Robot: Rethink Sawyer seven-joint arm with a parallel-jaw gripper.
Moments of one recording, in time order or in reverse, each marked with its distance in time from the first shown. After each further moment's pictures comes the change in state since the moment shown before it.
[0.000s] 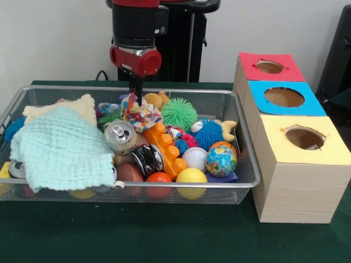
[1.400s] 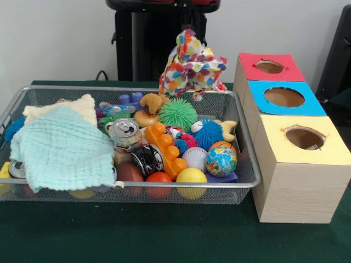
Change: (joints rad) arm 0.219 -0.291 -0.047 -0.074 0.034 0.334 0.000
